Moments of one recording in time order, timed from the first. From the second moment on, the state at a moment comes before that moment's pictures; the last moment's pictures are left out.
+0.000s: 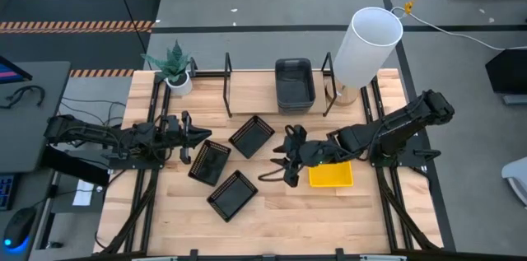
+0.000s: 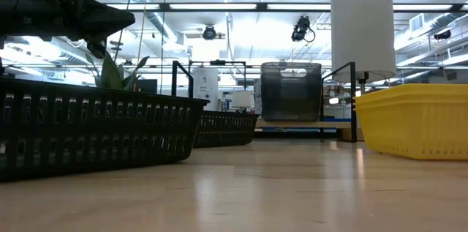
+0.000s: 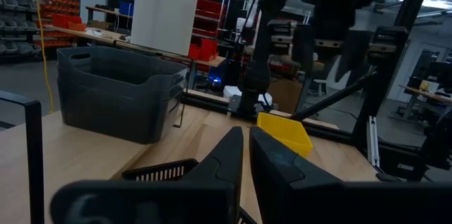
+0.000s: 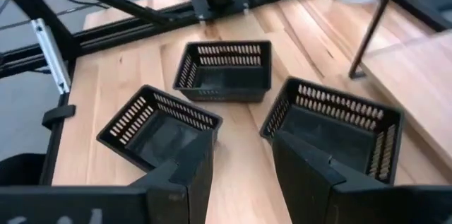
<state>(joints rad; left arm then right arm) -0.11 0.40 0.01 0.50 -0.29 -0.20 0.34 1.49 1.19 -0.30 0.42 0.45</state>
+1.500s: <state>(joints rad) -0.11 0.40 0.01 0.50 -0.29 -0.20 0.44 2.31 1.80 -0.34 0.22 -0.08</state>
